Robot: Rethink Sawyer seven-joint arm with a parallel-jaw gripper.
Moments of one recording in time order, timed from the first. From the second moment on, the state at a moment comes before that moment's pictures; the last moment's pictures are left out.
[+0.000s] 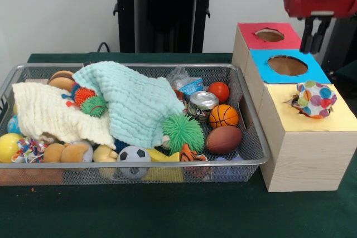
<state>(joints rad) 0.08 -0.68 -0.10 1.42 0.15 0.86 1.69</state>
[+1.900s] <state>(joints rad) -0.59 -0.63 0.32 1.37 -0.39 0.77 1.45</state>
